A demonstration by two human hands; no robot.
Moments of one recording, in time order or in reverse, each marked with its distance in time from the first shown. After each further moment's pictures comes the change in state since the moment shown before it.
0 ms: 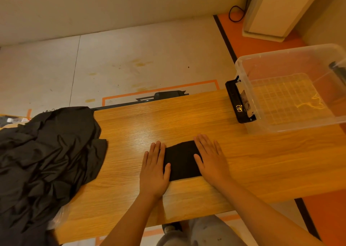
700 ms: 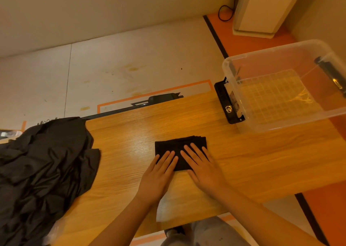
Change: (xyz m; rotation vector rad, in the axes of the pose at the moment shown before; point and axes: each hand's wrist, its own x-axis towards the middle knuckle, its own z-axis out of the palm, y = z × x) left_hand 0.008 0.006 -0.009 0.280 -0.102 0.467; right_hand -0.018 -0.003 -0.002 -0.129 0.037 -0.206
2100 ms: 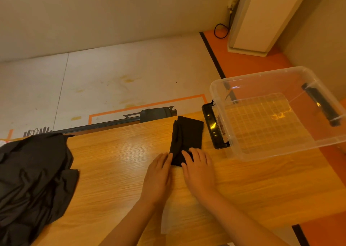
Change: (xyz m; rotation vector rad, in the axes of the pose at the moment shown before) left_hand 0.094 0.030 -0.013 -0.359 0.090 -0.320; right_hand 0.052 0.037 -0.026 -0.037 0.244 0.341
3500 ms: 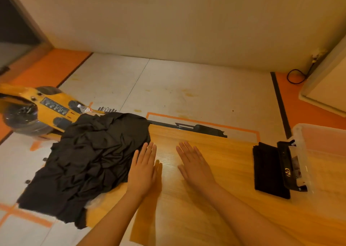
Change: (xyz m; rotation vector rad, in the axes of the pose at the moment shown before) left_hand -0.105 -0.147 -0.102 0.297 0.282 -0.398; right_hand 0.038 -0.171 -0.040 0.090 -0.318 -0.626
